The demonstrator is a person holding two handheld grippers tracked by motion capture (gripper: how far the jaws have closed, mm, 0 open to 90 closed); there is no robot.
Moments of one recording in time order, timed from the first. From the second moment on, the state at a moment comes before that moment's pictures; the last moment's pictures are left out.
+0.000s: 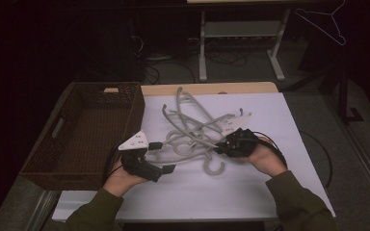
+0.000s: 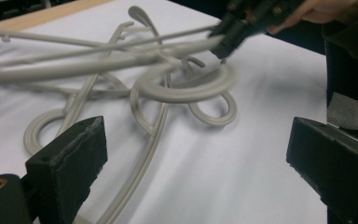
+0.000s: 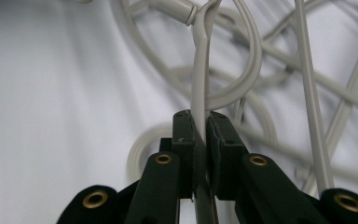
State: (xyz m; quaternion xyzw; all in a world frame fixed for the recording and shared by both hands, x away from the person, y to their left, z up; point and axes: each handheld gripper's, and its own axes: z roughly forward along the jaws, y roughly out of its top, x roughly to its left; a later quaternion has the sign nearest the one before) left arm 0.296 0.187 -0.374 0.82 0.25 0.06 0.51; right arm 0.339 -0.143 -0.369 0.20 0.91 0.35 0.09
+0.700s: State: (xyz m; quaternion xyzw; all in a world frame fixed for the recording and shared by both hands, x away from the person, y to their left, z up) left arm 0.303 0.184 -0.387 0.84 0.24 0.06 0.49; right arm 0.296 -0.181 -0.406 0.16 0.93 0.33 0.03
